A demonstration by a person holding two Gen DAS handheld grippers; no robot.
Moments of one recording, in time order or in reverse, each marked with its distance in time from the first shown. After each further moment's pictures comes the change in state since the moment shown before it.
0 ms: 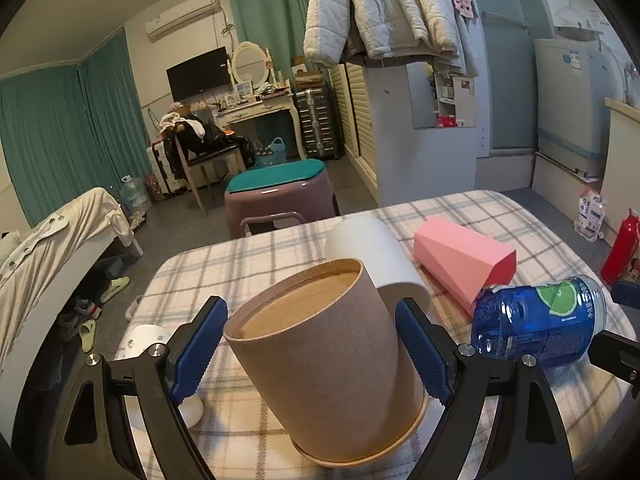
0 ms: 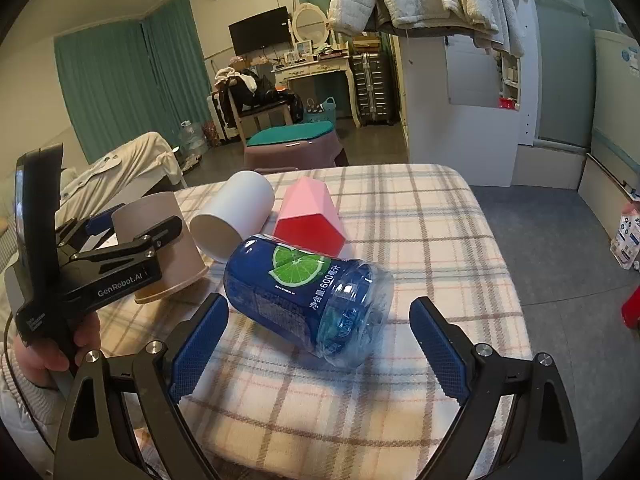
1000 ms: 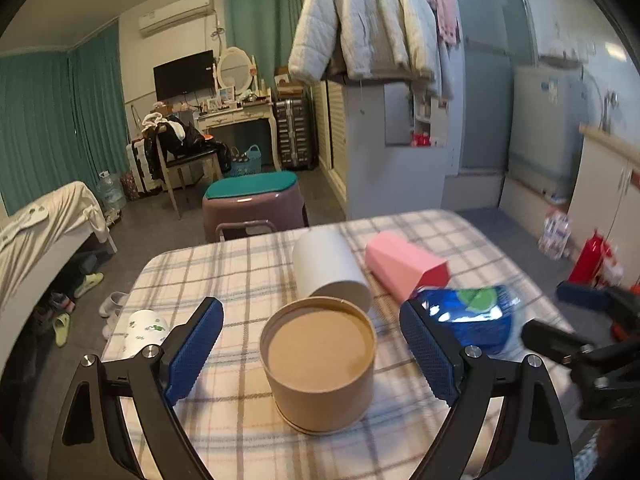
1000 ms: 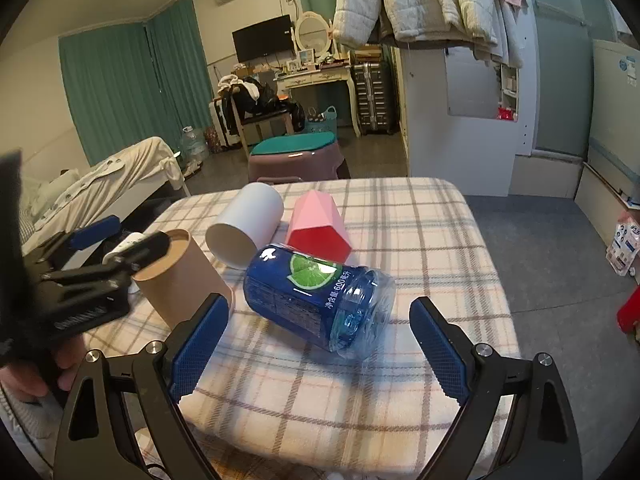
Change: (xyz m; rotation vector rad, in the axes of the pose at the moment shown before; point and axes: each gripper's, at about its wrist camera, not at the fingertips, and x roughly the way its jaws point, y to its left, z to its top) left arm -0.066 0.003 0.002 -0.071 -0.050 -0.120; right arm -0.033 0.012 0.001 -0.014 -0.052 -0.012
